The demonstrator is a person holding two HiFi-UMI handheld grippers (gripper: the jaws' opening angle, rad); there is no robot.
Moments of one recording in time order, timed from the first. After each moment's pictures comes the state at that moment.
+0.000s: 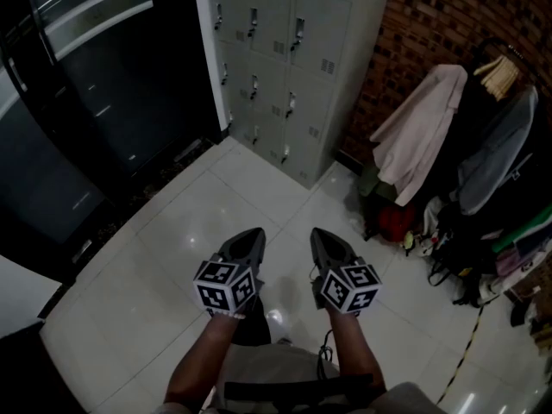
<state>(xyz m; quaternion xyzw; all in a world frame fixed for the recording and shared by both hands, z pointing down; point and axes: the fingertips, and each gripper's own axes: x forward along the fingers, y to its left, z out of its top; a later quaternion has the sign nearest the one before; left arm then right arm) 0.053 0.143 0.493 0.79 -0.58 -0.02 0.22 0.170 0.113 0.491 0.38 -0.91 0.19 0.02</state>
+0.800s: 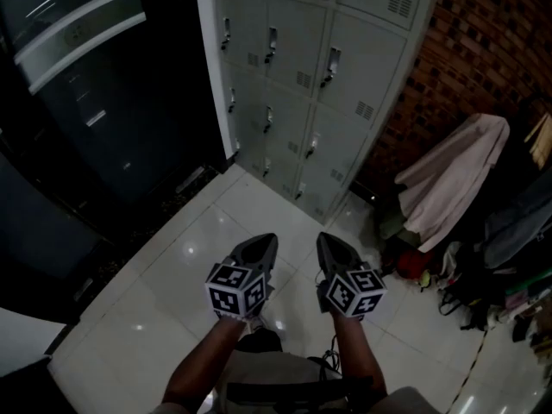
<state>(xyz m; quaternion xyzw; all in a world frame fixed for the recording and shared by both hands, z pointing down) -0.104 -0.110 0.481 0.81 -0.54 0.00 0.22 -0.001 -0.138 0.478 0.40 -0.90 0.19 0.02</state>
